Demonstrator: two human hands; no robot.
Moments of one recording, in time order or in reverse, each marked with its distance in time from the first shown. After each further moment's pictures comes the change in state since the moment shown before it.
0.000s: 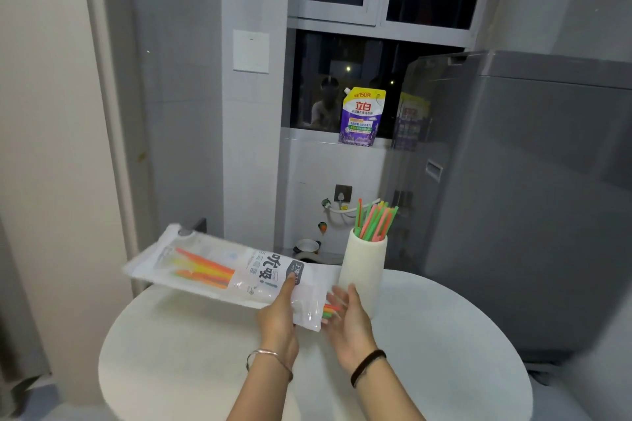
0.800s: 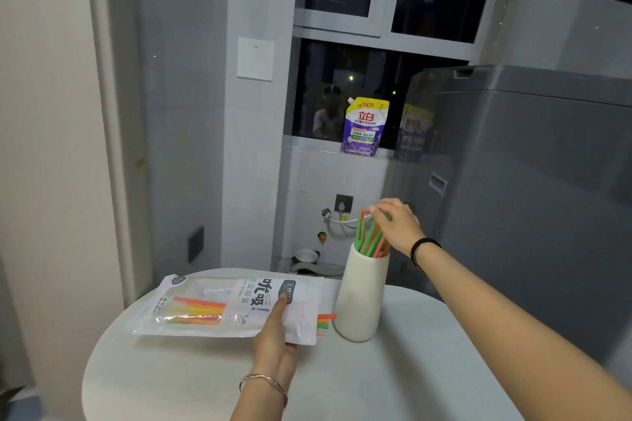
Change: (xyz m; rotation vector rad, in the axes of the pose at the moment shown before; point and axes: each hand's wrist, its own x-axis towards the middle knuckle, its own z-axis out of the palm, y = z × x) left_hand 0.010 -0.001 -0.001 -0.191 -0.027 -0.174; right_hand 0.078 -0.178 0.016 -1.475 0.034 -0.803
